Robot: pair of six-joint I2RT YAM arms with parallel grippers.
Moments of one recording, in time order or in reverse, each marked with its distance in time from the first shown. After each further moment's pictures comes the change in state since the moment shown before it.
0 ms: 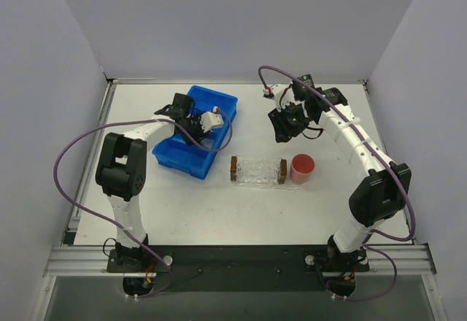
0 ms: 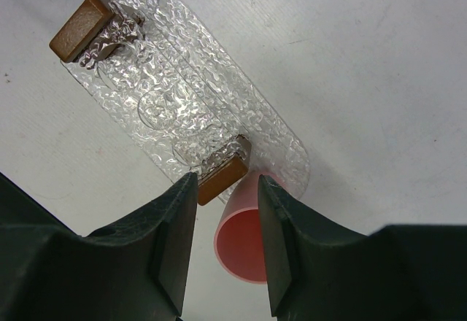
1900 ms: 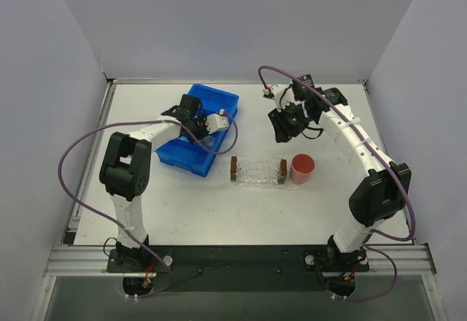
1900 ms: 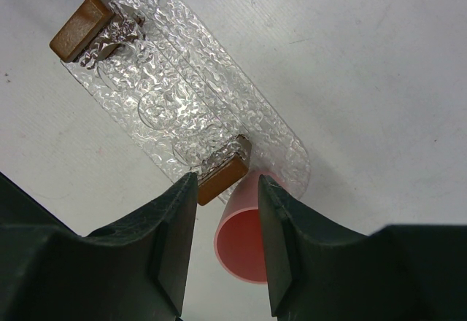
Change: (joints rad) left arm -0.053 0.013 -0.002 0.039 -0.101 0.026; right arm 0.000 0.000 0.000 0.000 -0.001 0.000
